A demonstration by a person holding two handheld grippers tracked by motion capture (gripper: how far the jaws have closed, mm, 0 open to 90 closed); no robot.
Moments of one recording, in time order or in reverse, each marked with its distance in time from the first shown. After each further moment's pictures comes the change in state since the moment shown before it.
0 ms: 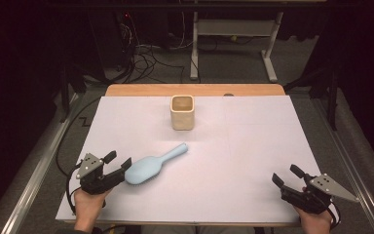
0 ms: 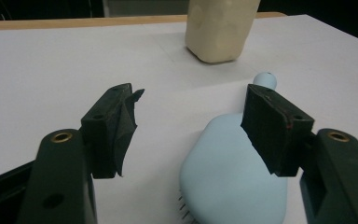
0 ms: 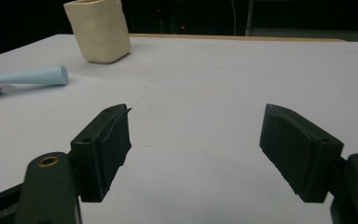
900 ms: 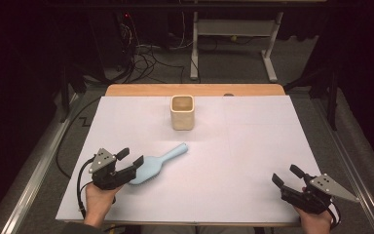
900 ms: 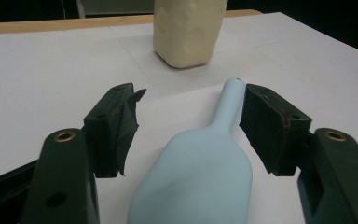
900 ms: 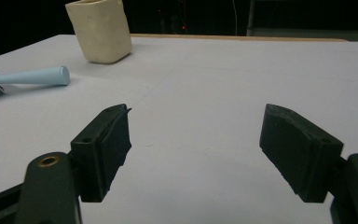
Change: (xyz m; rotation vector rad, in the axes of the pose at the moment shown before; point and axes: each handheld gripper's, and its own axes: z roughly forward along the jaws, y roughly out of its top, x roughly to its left) left arm -0.020 0.014 0.019 0.019 -0.079 0.022; right arm 0.000 0.000 0.000 -0.001 0.005 0.003
